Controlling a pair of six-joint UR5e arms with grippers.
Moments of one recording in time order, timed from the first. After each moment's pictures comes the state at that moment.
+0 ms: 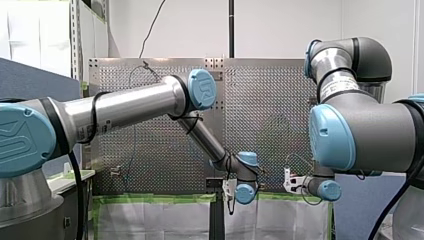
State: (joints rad) left arm -0.83 -2.86 -1.05 -2.46 -2.07 -1.78; right arm 1.60 -0.56 1.81 -1.06 1.13 1.53
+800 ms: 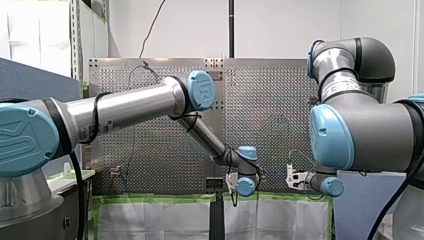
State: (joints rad) left arm -0.81 -2.87 -0.97 -2.47 -2.01 -1.78; right arm 1.58 -0.56 1.74 -1.04 1.07 1.54
